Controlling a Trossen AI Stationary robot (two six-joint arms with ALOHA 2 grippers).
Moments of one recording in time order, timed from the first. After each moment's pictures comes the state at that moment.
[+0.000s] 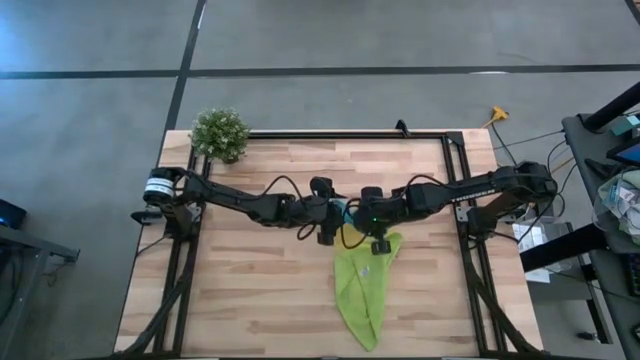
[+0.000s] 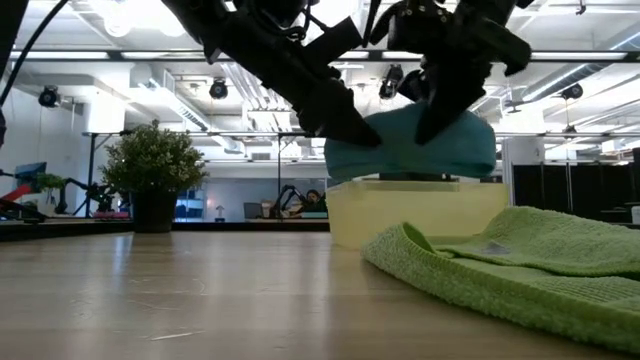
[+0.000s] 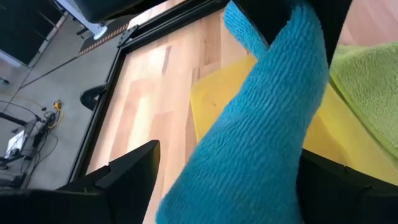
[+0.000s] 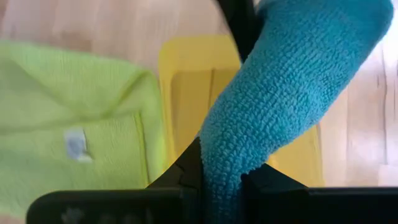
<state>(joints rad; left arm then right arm) -0.05 1.77 1.12 0.14 -0.38 0.35 0.11 1.51 1.08 -0.65 0.08 -0.09</state>
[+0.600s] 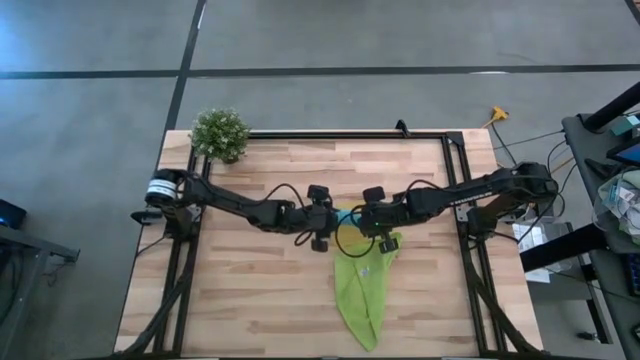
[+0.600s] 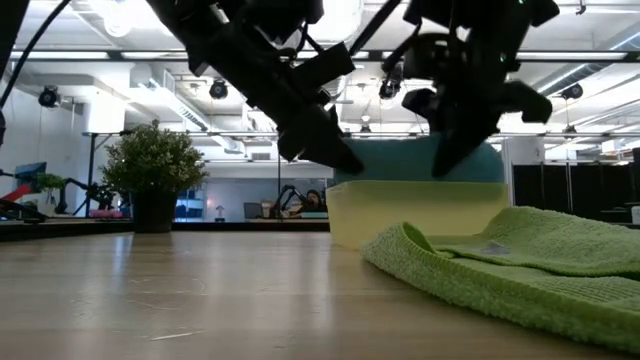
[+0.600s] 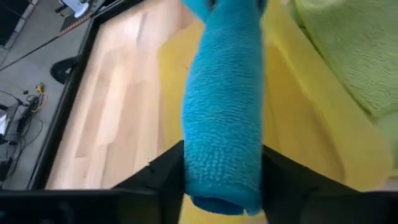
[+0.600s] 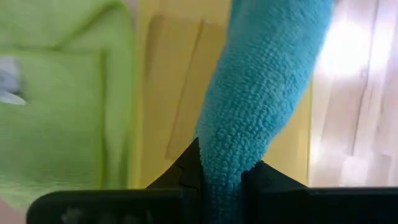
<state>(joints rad) -0.08 1.79 1.07 0.09 -0.38 0.29 0.11 1.51 0.97 -0.61 0.20 -0.27</state>
